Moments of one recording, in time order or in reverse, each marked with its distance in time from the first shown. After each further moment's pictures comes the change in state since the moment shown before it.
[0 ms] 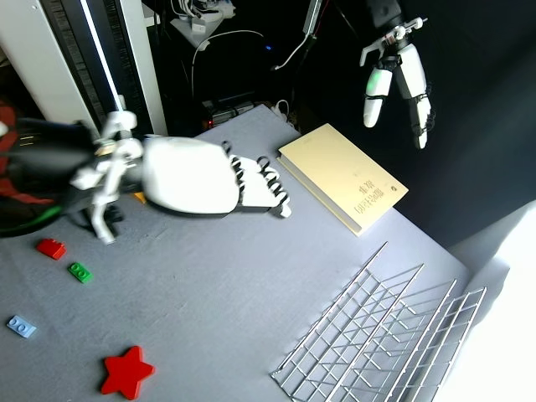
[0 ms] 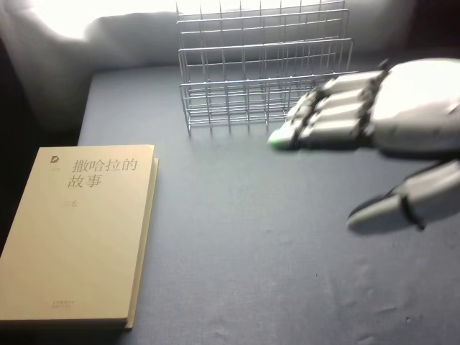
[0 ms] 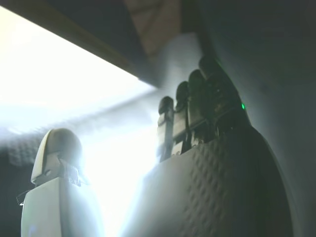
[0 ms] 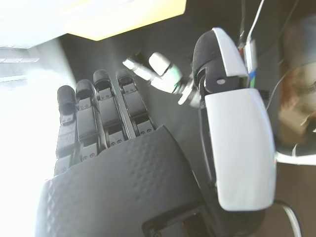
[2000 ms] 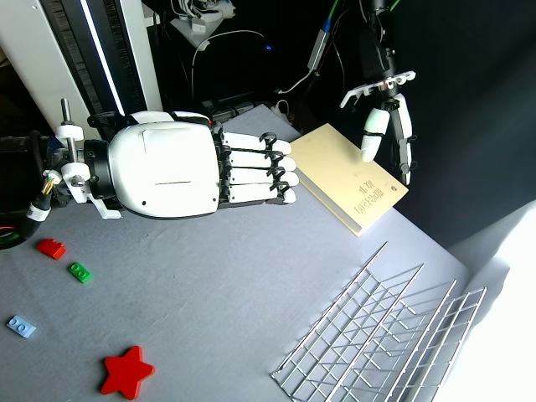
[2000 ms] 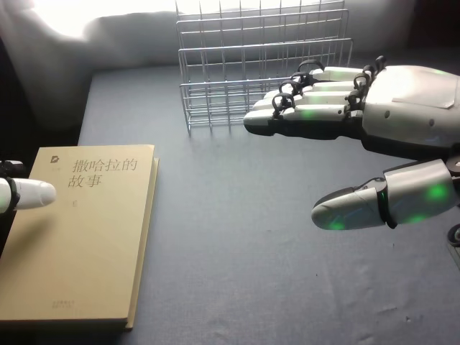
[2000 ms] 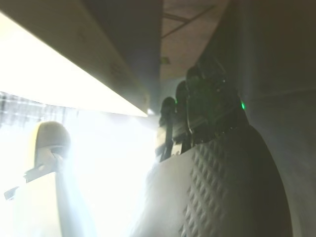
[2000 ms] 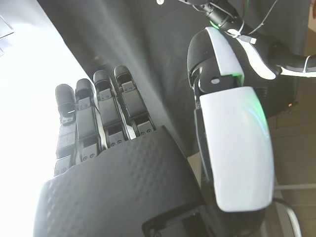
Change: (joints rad) left arm -0.050 -0.299 0.319 0.300 0.231 -0.566; right arm -0.146 -0.057 -0.003 0.571 0.153 -0.317
